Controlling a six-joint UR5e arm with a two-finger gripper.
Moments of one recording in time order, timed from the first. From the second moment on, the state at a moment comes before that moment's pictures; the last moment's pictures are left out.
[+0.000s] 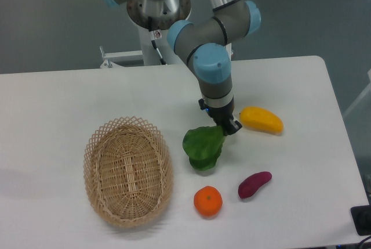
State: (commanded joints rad) arm 2.53 -1.82 -1.90 -0.78 1.63 1.44
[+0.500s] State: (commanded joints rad) arm 2.60 -1.75 -1.70 -1.02 1.44 1.43
